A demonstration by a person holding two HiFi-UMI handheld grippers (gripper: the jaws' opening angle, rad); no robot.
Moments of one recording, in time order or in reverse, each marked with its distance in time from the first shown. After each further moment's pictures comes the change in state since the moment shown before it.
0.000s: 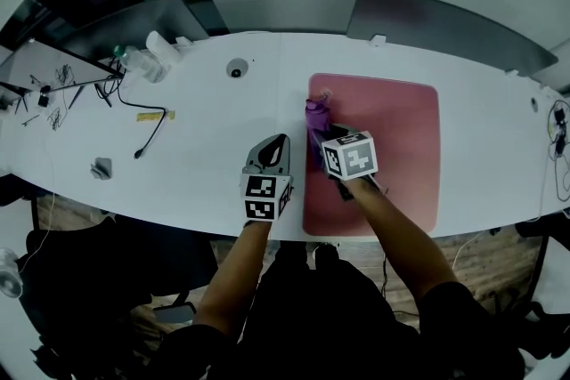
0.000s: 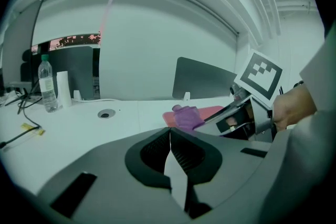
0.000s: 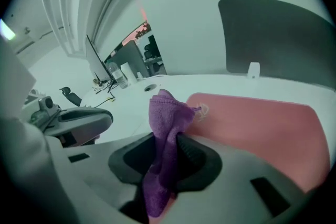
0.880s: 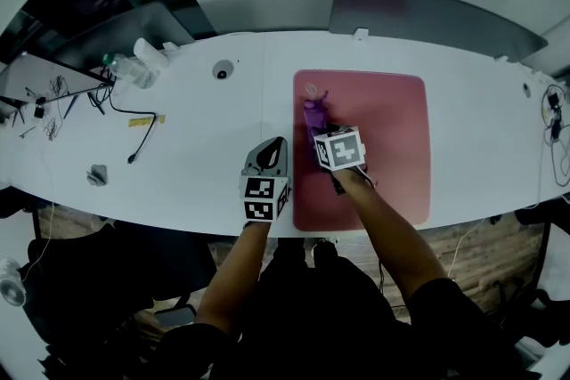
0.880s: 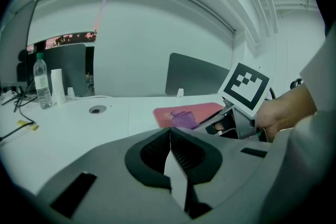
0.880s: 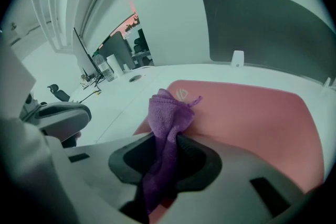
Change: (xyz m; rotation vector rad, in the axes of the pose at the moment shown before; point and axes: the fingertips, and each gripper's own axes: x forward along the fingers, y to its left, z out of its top) left arm 0.005 -0.027 -0.013 0.010 0.021 -0.027; right arm 0.007 -0.038 -0.029 0.031 0.055 -0.109
